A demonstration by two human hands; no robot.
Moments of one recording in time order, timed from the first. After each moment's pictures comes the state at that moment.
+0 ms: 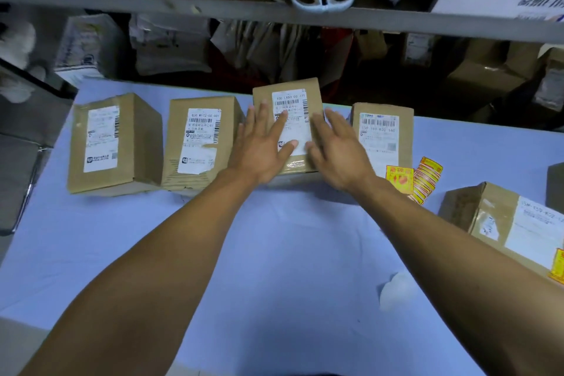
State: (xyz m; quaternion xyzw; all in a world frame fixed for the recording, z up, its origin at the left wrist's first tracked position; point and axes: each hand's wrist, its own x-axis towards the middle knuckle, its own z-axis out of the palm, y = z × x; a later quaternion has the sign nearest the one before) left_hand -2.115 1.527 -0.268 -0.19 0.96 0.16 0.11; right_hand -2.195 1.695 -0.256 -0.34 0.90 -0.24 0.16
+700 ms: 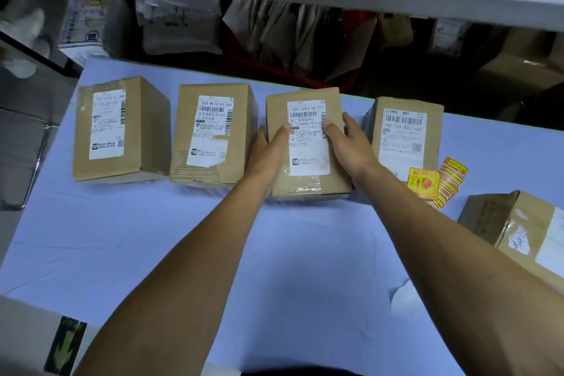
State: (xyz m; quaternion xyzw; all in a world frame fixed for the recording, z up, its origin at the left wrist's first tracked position) left_hand -2.107 1.536 -0.286 -0.50 0.59 0.63 0.02; right_hand -2.203 1.666 -0.284 0.02 0.79 -0.48 0.38
